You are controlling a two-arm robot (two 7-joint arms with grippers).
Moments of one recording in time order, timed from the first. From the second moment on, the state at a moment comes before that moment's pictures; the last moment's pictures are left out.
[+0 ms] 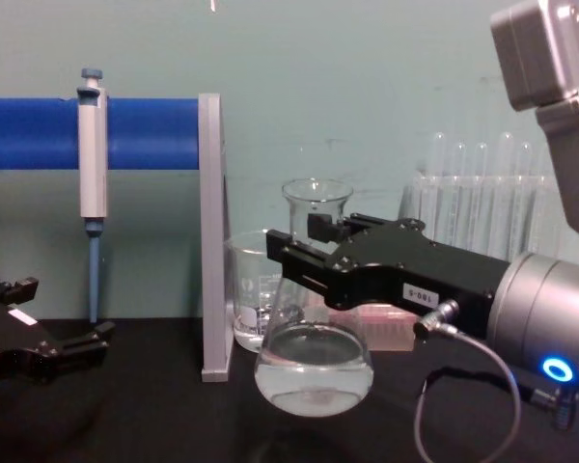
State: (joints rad) left arm -0.20 0.60 0.45 -1.41 -0.25 -0.12 0.03; right arm 0.27 0.25 -0.45 -1.50 0.22 -0.06 0.43
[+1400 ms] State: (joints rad) left arm -0.20 0.60 0.45 -1.41 -0.25 -0.12 0.03; right arm 0.37 0.24 -0.49 -1.27 0.26 -0.12 0.50
